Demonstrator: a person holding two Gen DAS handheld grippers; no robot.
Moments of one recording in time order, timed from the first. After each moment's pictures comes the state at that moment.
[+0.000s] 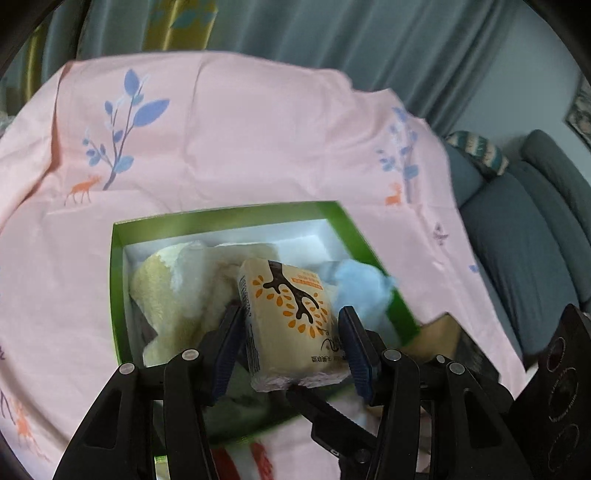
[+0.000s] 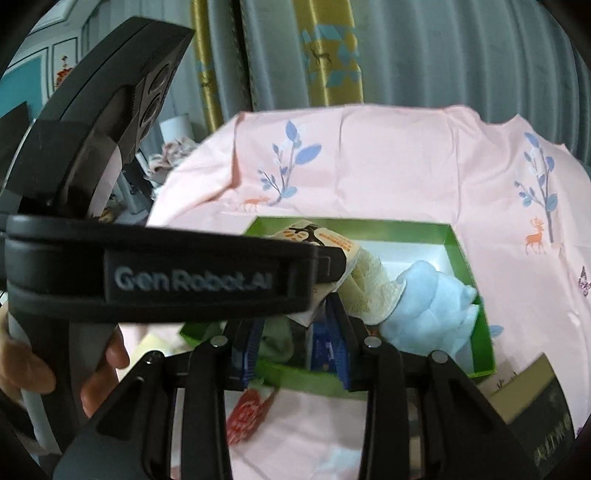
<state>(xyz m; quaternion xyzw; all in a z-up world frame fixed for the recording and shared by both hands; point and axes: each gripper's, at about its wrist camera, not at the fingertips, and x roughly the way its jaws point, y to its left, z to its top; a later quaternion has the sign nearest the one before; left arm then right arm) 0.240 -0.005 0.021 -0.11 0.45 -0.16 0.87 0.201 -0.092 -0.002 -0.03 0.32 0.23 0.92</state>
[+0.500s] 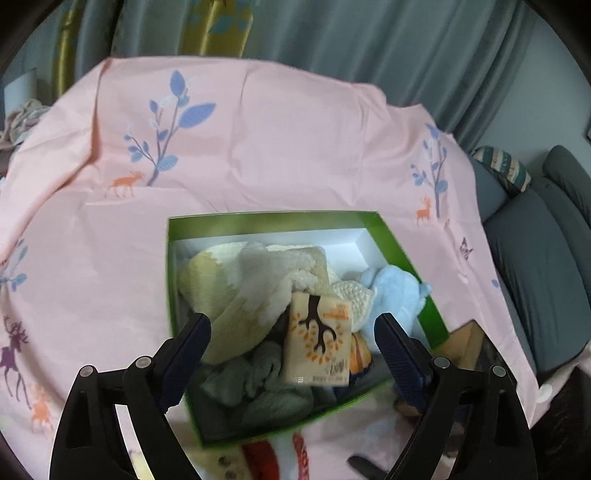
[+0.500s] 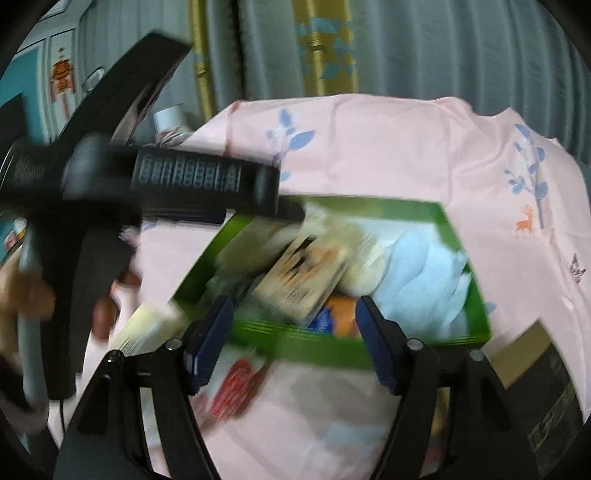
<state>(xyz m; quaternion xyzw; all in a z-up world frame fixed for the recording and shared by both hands) 0.215 0.030 0.028 -0.12 0.43 -0.11 0.89 0.153 -0.097 -0.013 -0.04 0.32 0.24 0.91</state>
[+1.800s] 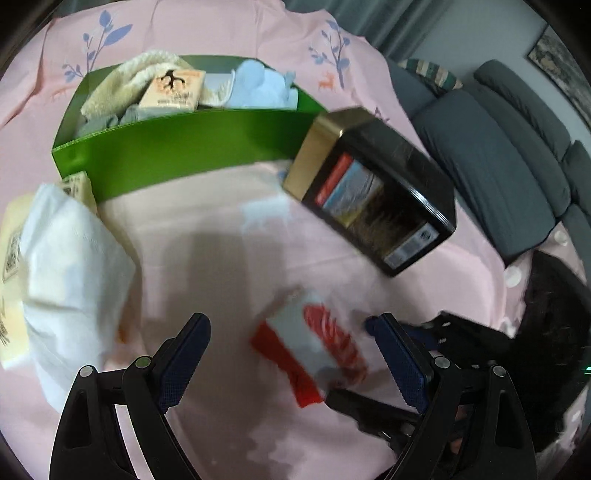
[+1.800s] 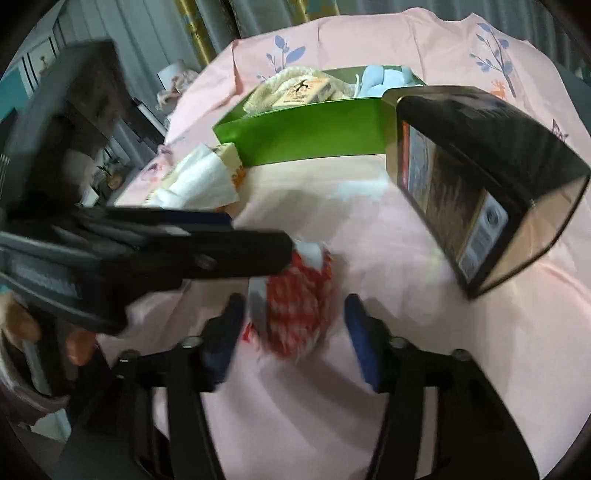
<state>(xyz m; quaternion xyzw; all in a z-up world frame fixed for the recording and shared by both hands) 0.050 -0.062 -0.047 -0.08 0.51 -0.24 0.83 0.016 -0.182 -0.080 0.02 0.43 0.24 0.87</state>
